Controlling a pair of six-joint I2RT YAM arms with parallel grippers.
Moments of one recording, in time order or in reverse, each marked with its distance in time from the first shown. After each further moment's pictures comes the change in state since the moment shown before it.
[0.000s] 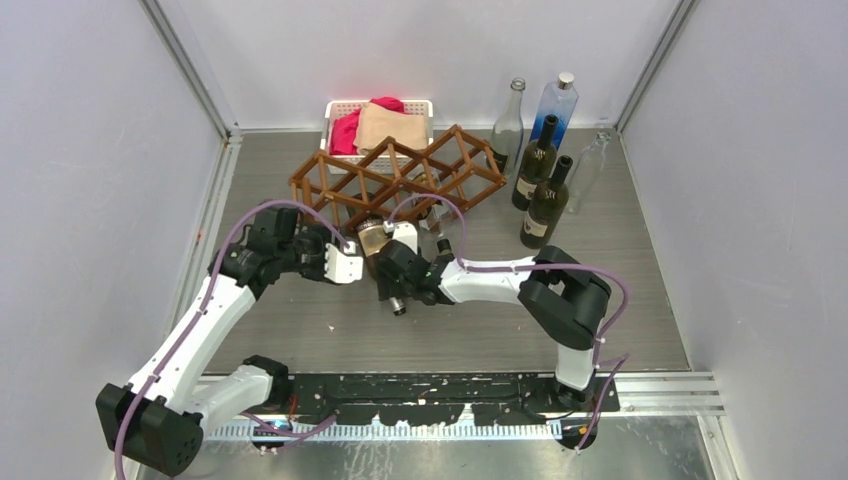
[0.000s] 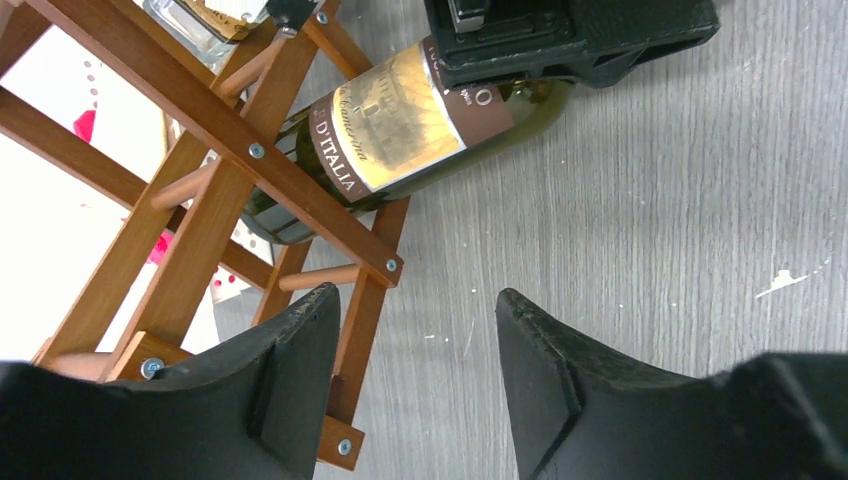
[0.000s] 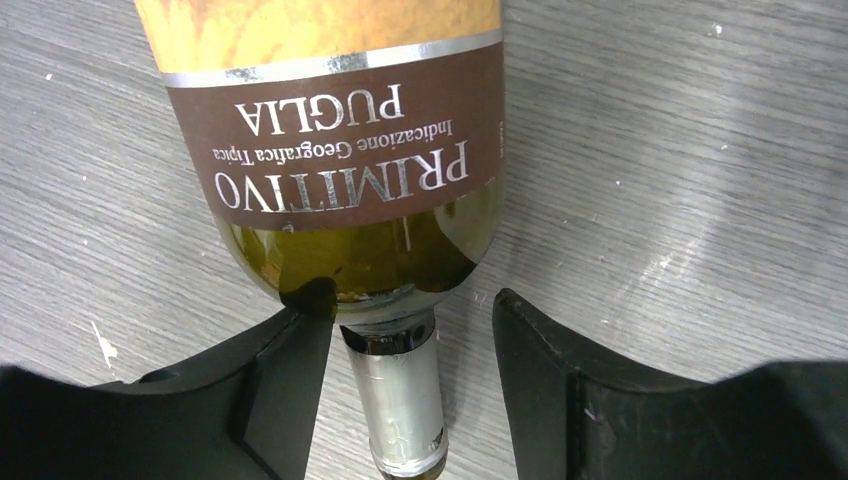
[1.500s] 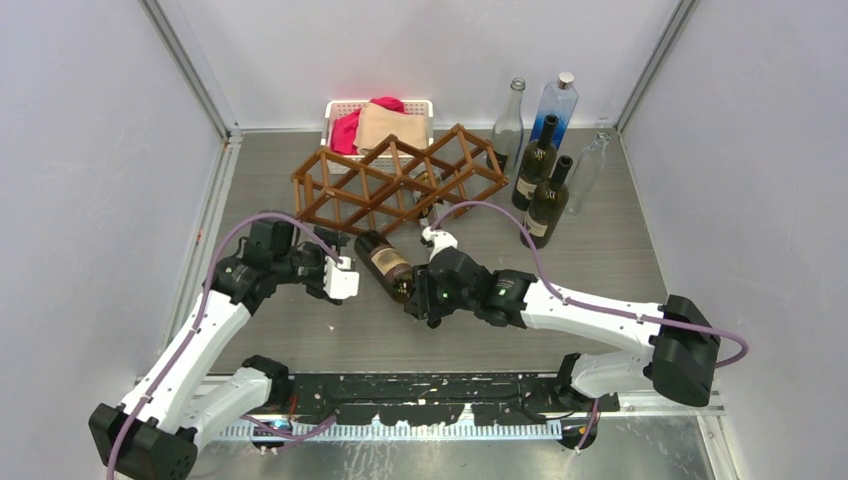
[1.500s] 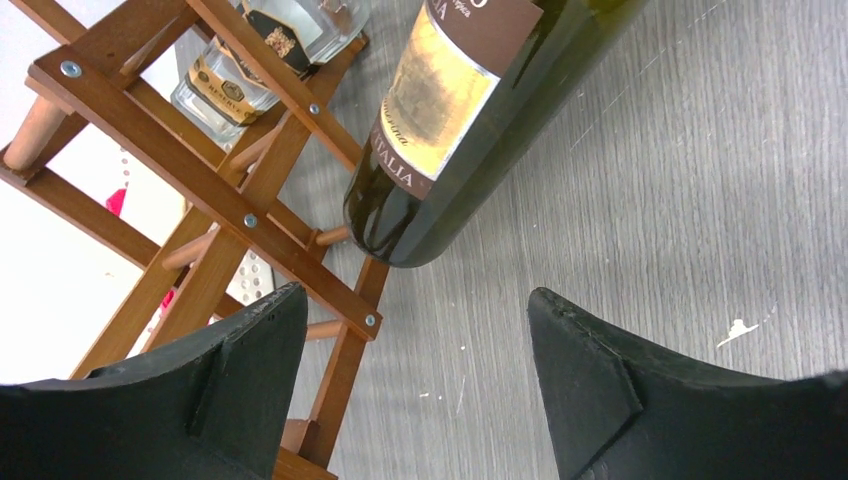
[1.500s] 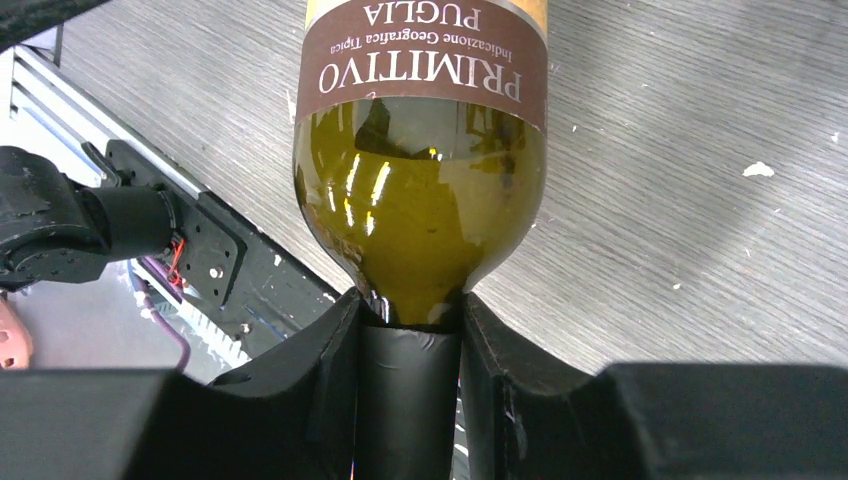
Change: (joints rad) left arm -0.020 -0.096 -0.061 0.013 0.137 -0.002; right arm 0.028 -0.563 -0.246 -0.163 -0.242 0.050
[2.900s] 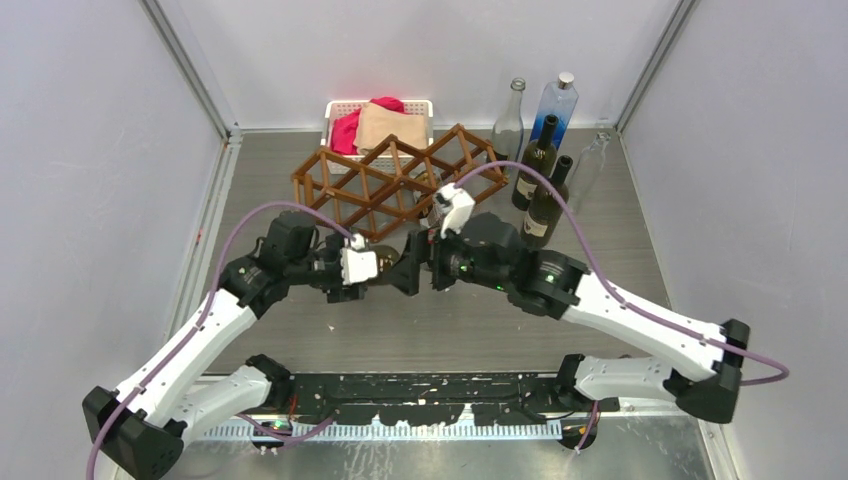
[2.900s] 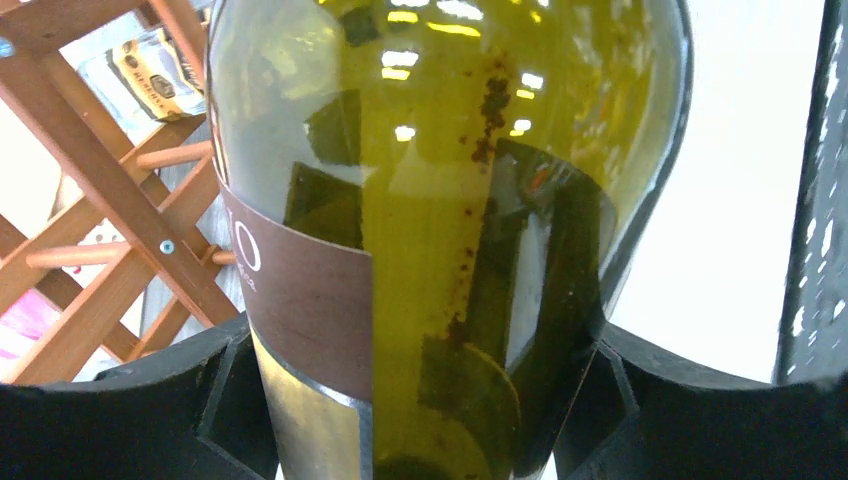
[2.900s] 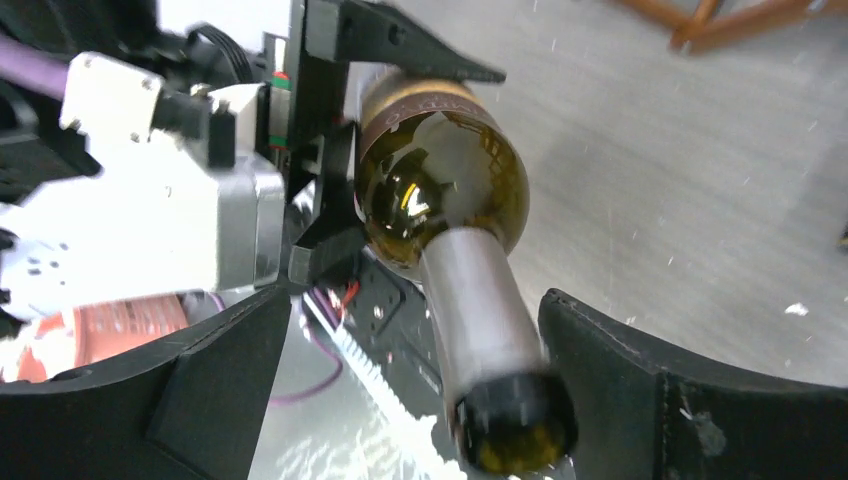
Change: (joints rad) left arm -0.175 0.011 -0.002 0.074 -0.085 -0.429; right arm -0.004 -0.116 0.300 -0.135 -0.082 -0.053
